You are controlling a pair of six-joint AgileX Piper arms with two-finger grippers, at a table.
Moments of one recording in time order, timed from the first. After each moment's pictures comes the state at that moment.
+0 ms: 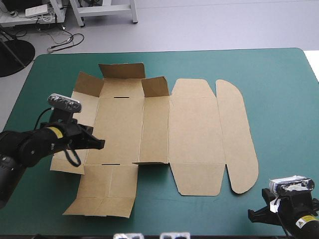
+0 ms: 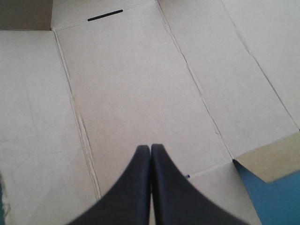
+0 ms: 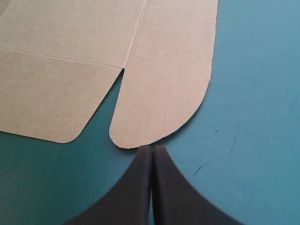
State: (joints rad) left arm -0.30 1.02 -1.04 -0.09 0.90 0.09; right arm -0.13 0.26 -0.48 0.31 1.09 -0.33
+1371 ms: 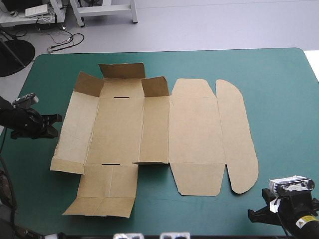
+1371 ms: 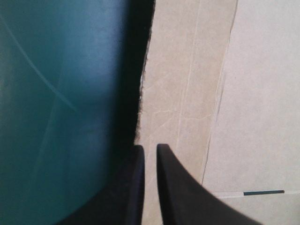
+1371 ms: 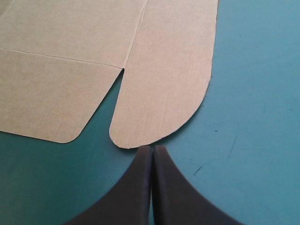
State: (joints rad) left arm 0.43 1.61 -1.28 -0.42 1.21 0.39; right arm -0.13 0.26 -0.48 0.31 1.09 -0.33
